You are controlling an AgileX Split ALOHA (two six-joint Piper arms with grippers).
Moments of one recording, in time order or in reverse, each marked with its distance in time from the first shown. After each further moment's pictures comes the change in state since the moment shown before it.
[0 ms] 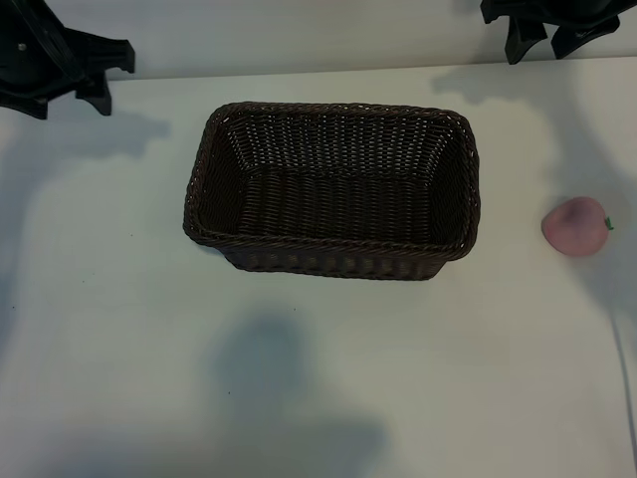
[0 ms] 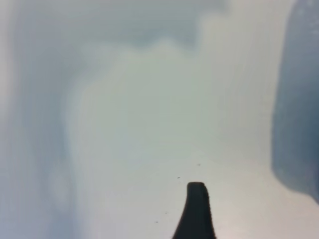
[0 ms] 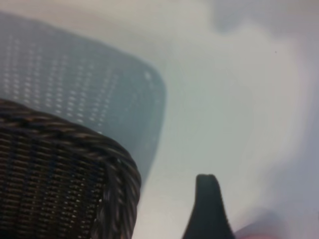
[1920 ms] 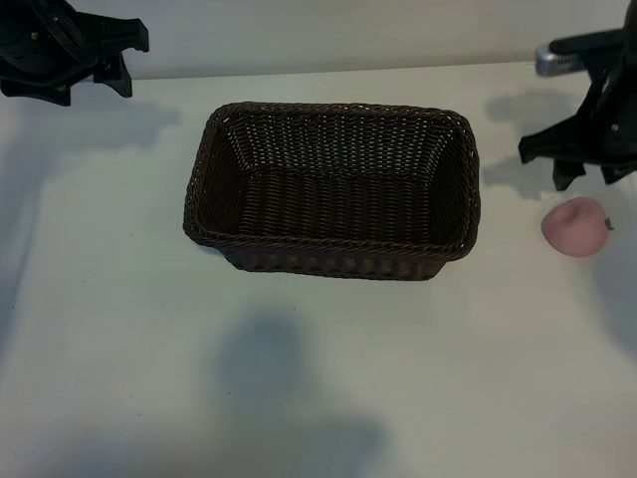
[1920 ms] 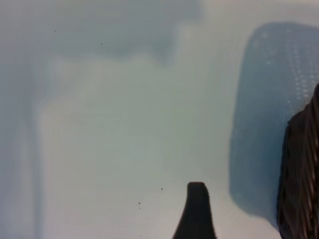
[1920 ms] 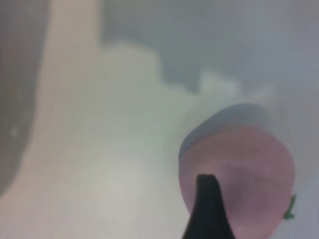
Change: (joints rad) left arm 0.000 0.000 -0.001 -0.083 -0.082 -0.006; right arm -0.005 -0.209 0.711 -0.167 -0.358 0.135
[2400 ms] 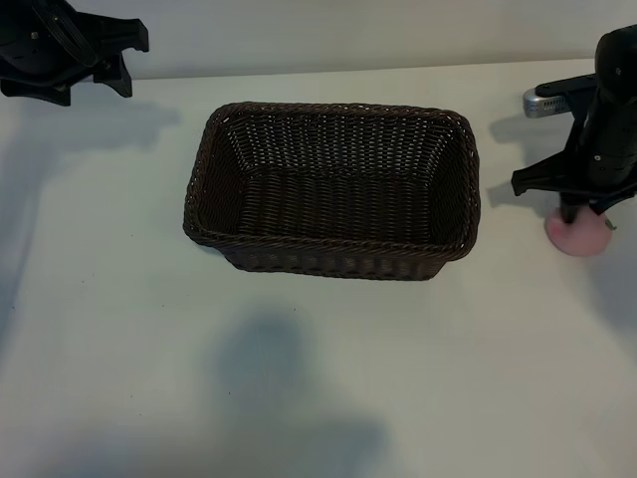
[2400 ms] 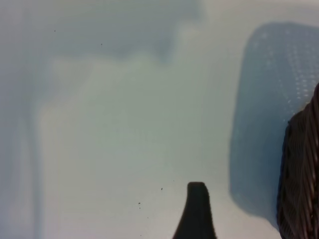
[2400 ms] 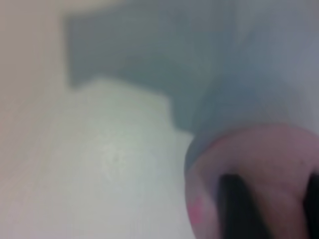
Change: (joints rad) left arm 0.000 0.000 0.000 -0.001 0.000 -0.001; right arm 0.000 0.100 0.007 -0.038 -0.005 0.040
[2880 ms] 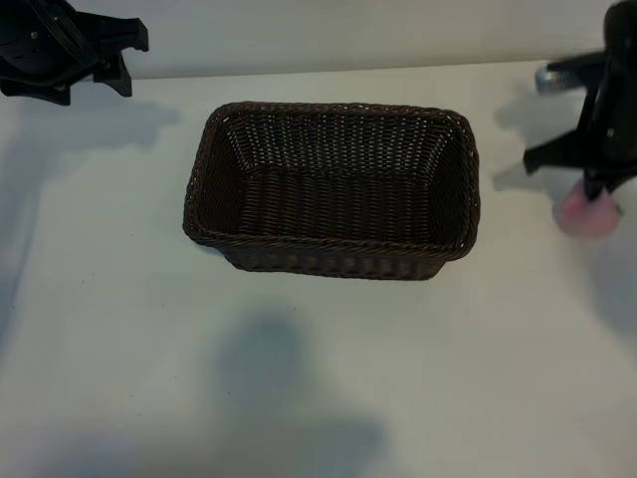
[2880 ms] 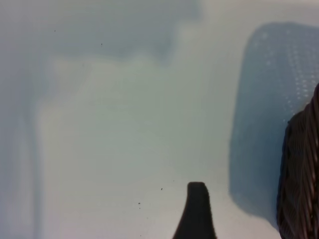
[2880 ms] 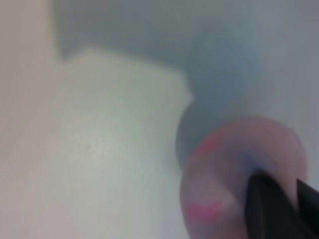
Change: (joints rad) left arm 0.000 0.000 0.000 0.000 0.000 -0.001; right arm 0.000 -0.059 -0.103 -0.036 0.131 0.022
